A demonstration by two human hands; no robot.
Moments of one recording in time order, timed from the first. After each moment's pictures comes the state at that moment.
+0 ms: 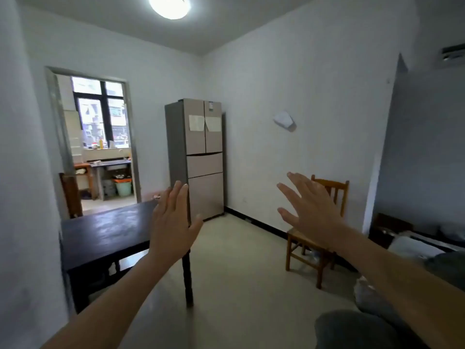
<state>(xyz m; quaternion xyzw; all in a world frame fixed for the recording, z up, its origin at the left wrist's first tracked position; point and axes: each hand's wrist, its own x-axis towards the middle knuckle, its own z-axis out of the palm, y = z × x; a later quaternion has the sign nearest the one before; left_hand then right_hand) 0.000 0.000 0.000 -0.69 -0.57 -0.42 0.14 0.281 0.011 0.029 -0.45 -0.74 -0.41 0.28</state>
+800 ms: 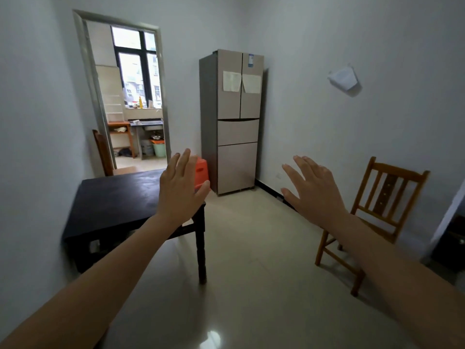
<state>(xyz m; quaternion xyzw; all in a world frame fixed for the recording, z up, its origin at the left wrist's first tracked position) 0.023 0.282 -0.036 -0.65 -0.63 -0.38 0.18 0.291 0.334 -0.028 -0.43 -0.80 -0.30 0.29</state>
